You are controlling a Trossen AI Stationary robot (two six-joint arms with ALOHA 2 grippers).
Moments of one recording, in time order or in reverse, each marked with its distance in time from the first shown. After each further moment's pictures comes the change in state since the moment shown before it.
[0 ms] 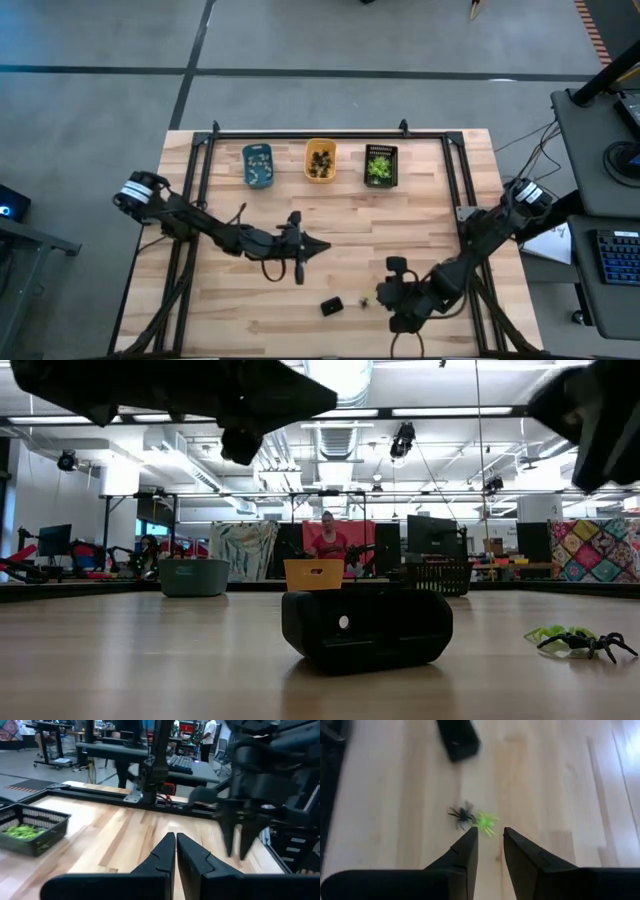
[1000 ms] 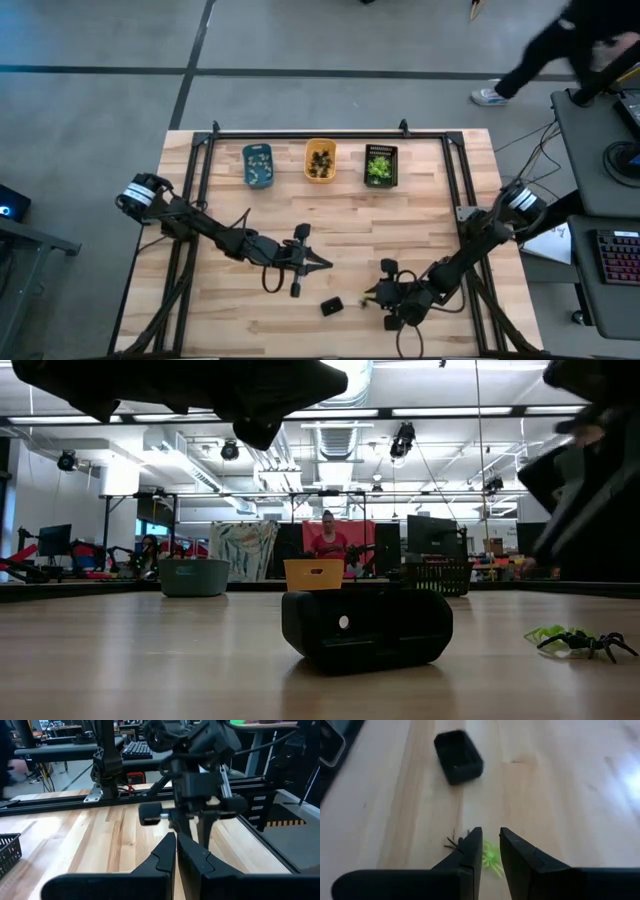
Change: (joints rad) left arm -0.028 0.040 0.060 -0.083 0.183 0.169; right arm 0.007 0.059 -0.309 0.634 0.125 -0.070
